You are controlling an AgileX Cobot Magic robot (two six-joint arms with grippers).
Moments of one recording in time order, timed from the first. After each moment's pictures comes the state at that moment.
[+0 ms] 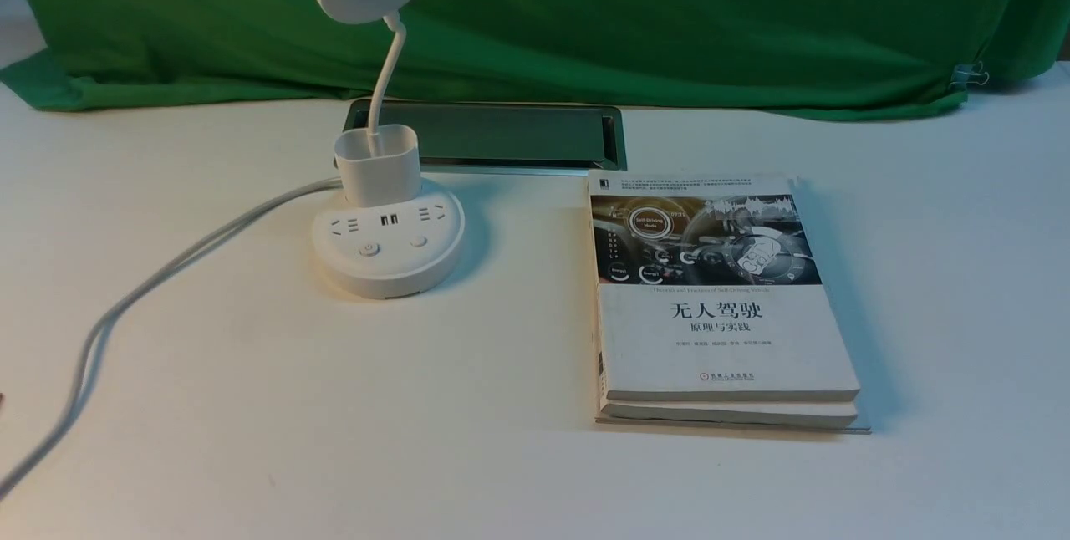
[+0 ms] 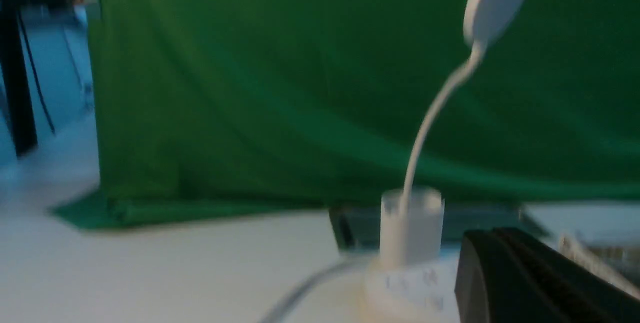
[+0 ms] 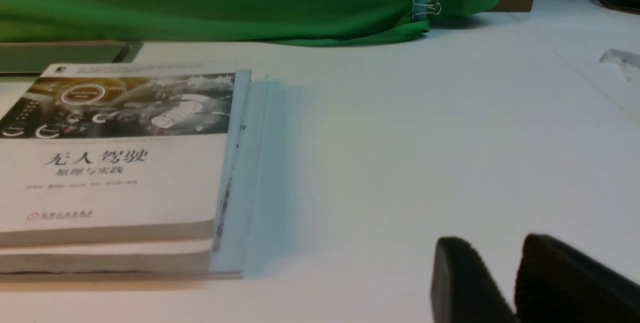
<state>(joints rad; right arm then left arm) -0.04 0.00 0.01 0.03 0.25 -0.02 -0.14 0.00 0.01 -0.04 -0.21 0.02</state>
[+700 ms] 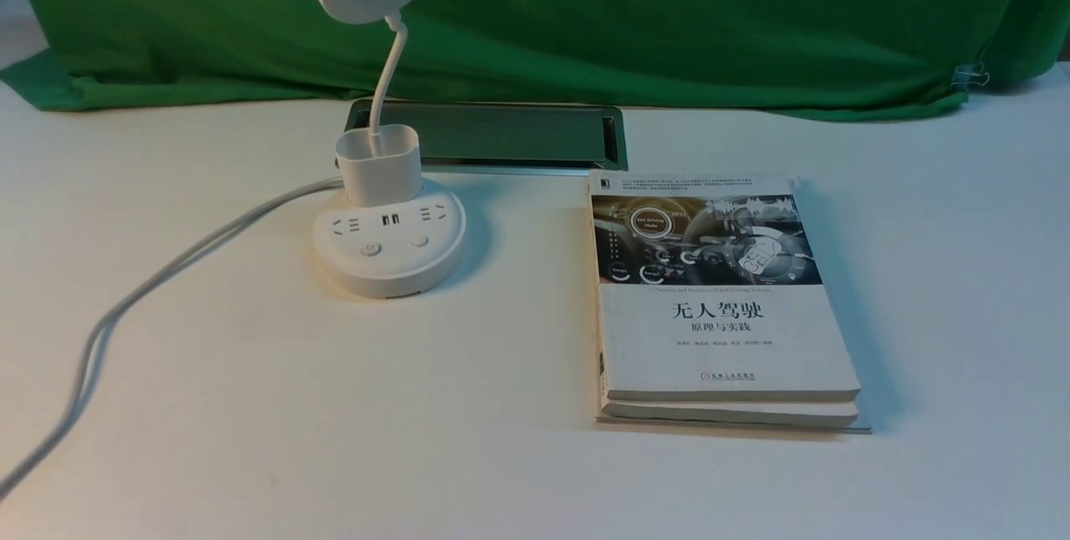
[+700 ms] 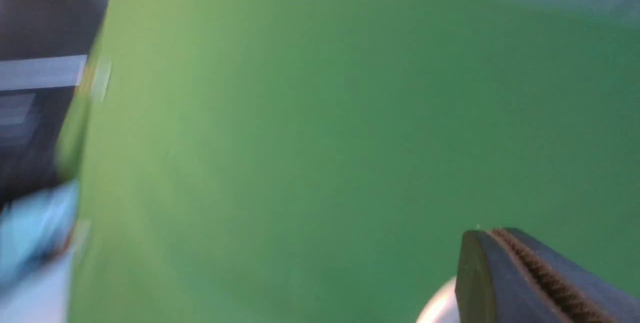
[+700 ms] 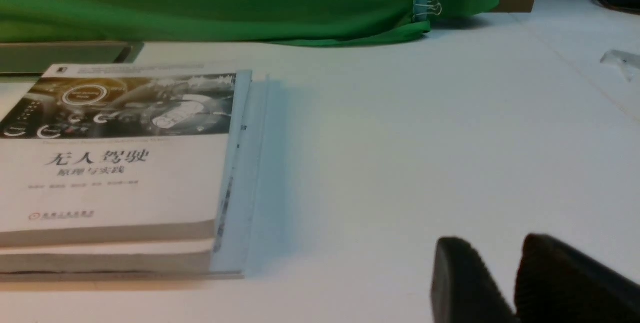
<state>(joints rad) -0.04 0.00 0.01 0.03 0.25 -0.02 -0.14 0.32 -0.58 0.15 0.12 -0.26</state>
